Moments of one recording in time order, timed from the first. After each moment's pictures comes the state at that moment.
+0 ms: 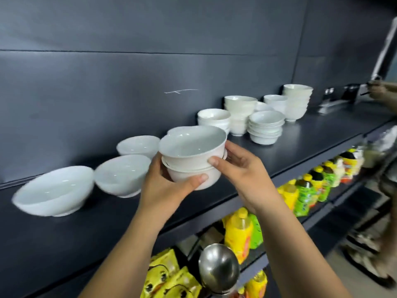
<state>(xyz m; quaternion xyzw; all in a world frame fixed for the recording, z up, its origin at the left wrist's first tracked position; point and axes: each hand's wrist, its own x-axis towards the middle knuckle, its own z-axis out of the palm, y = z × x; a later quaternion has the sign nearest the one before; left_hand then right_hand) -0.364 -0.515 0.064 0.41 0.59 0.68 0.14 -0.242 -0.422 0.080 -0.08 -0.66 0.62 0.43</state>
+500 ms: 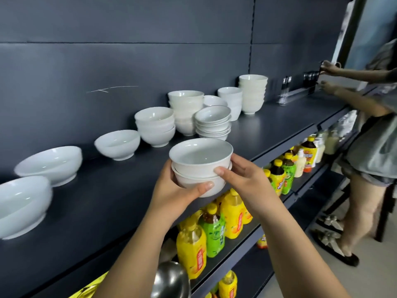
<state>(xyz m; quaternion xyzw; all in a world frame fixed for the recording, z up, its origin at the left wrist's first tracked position) -0.275 -0.364 0.037 0.45 0.58 0.63 0.25 -0.136 -0.291 0.045 -0.15 -0.64 0.61 0.45</state>
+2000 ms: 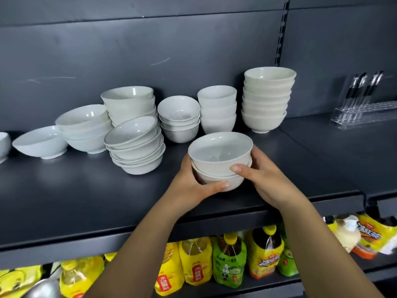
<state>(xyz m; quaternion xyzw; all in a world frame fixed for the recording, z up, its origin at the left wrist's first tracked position) -0.152 -0.014 0.023 0.35 0.75 0.55 0.14 -0.064 0.143 0.022 -0.02 -0.70 0.68 0.20</state>
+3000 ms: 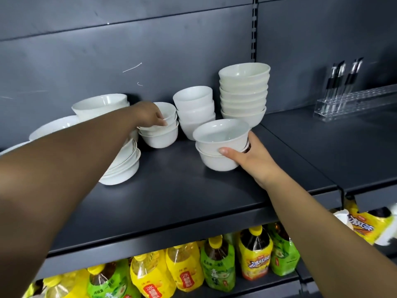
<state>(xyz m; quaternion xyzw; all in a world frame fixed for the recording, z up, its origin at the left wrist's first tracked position) -0.283 0.058 0.135 0.36 0.93 -0.01 -0.02 -0.080 0.203 0.018 -0.10 -0.70 0.64 0.29</state>
